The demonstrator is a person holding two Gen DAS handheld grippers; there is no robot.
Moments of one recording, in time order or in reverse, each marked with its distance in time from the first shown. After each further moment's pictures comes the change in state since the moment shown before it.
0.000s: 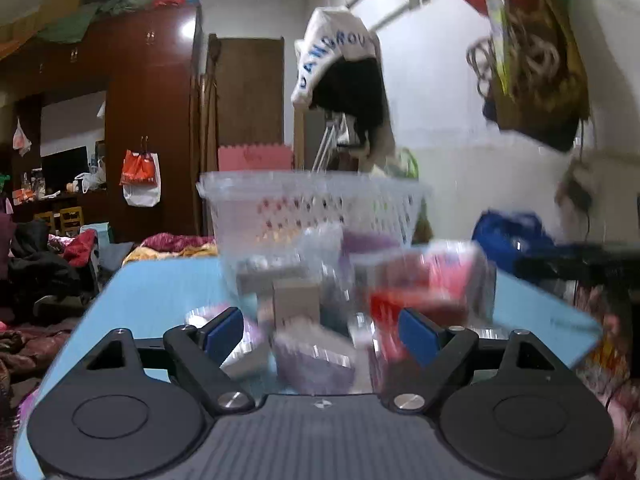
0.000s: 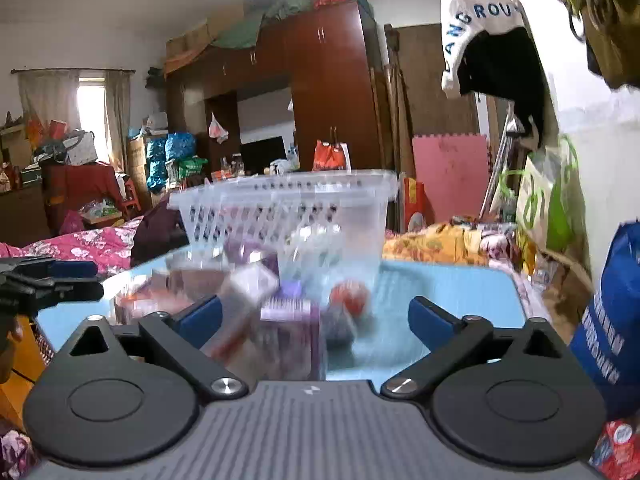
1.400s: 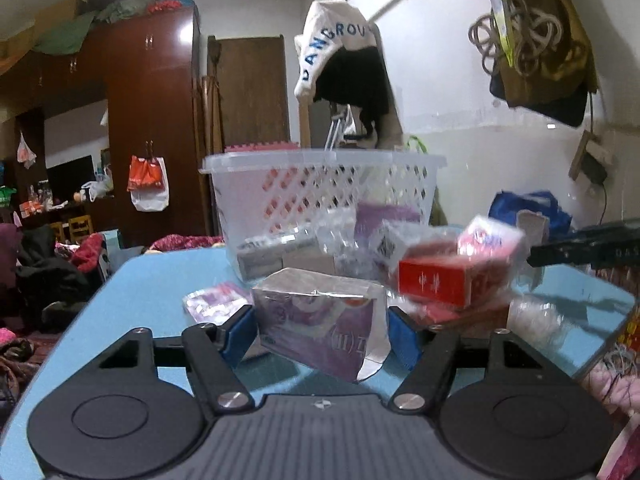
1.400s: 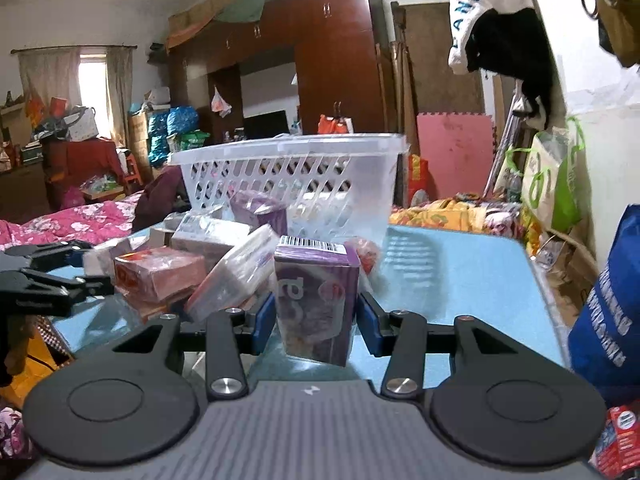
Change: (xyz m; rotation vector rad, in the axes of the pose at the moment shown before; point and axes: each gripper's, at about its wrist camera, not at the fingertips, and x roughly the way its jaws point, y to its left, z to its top) left arm 0.019 0.006 -0.017 0.034 -0.013 0.044; right arm 0.006 0.008 -0.004 -0.027 0.038 -0.021
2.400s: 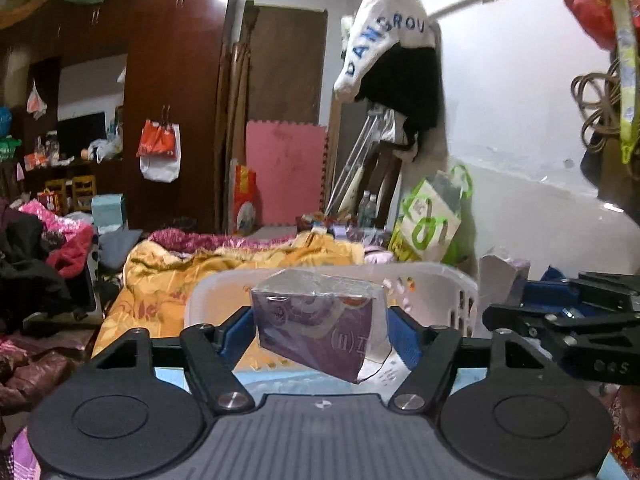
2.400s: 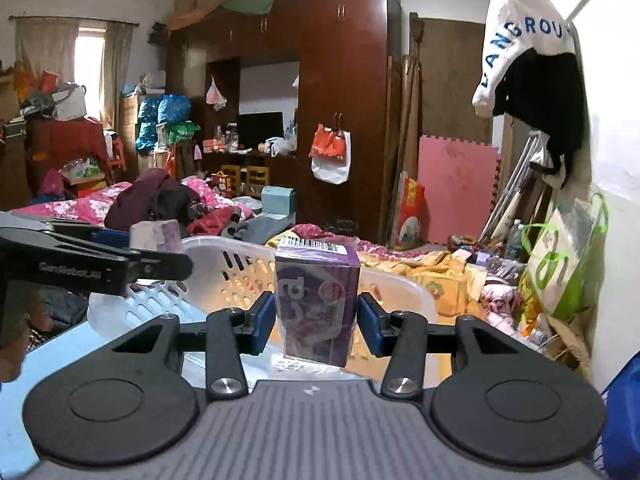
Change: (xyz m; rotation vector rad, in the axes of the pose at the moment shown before) left arm 0.152 0.053 0.165 -0.158 0.119 0.015; right arm 0.127 0.014 0.139 -0.098 0.041 -0.026
